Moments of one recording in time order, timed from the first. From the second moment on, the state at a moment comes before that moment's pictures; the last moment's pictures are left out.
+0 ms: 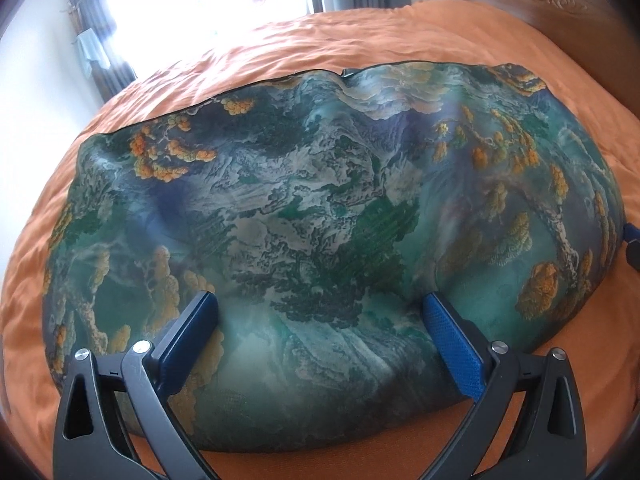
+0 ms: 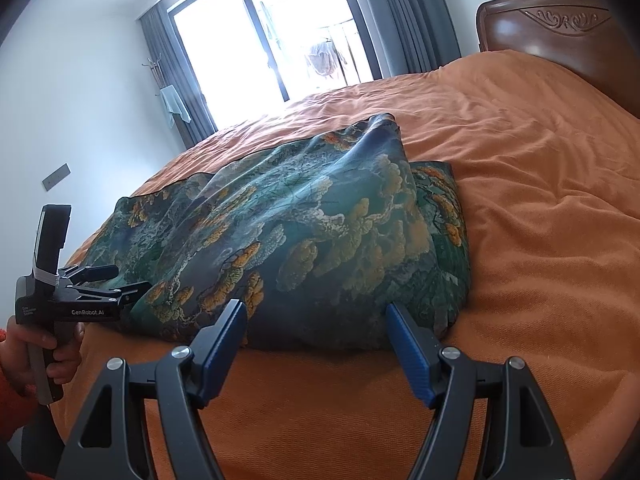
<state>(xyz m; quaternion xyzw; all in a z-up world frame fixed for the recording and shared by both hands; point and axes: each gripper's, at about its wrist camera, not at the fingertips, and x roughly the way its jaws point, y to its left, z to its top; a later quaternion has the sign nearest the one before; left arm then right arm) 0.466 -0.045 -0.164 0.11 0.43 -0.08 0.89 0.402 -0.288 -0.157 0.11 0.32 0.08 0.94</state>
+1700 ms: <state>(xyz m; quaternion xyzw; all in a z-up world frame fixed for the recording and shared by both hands) 0.467 -0.152 0.001 0.13 0.48 -0.23 0.84 0.375 -0.117 -0.037 -0.13 0.19 0.19 0.95</state>
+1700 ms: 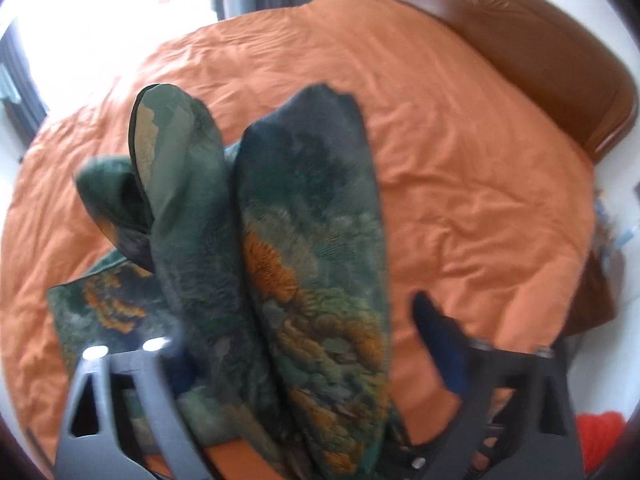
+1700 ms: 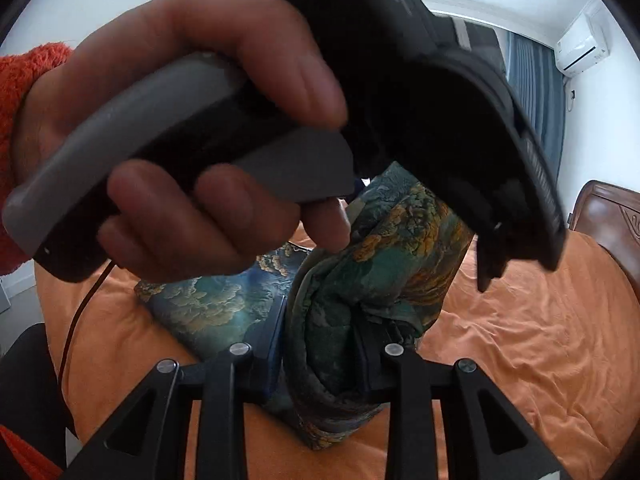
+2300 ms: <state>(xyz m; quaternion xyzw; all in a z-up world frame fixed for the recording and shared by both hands) 0.524 0.072 -0.033 -0.01 0.50 -0.17 0.85 0.447 -0.157 -0.034 0.04 0.32 0.23 0.92</state>
